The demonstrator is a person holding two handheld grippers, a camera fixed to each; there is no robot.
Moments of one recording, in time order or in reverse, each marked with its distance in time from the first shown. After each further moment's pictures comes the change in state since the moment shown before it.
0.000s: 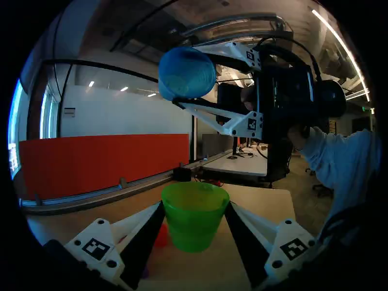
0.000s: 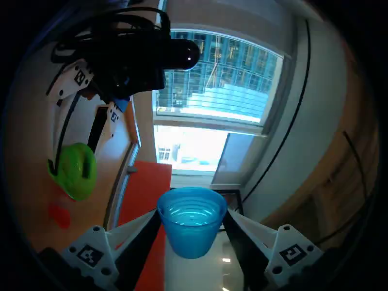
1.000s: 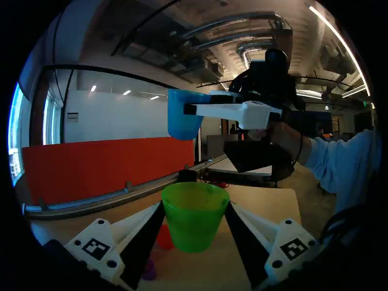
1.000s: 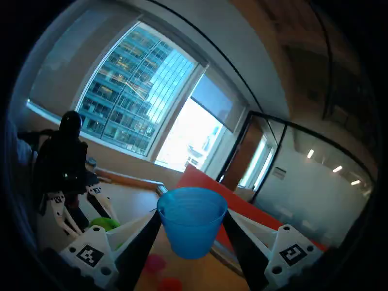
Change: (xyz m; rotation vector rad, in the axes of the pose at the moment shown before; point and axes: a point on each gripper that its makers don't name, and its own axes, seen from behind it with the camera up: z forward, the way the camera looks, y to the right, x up) left arm 0.008 -0.010 -0.004 0.033 0.011 0.027; right arm -0.003 -0.040 -0.027 0.086 -0.041 1.174
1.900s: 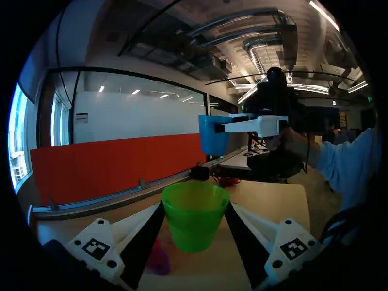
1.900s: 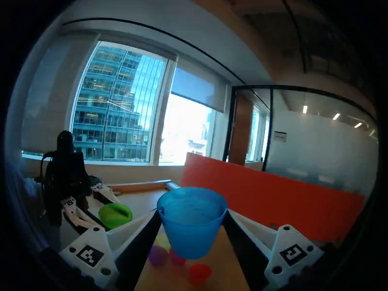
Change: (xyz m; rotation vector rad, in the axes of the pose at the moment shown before) left arm -0.005 -0.029 -0.020 0.084 -0.024 0.021; right arm -0.054 0.006 -0.033 -0.009 -0.047 0.261
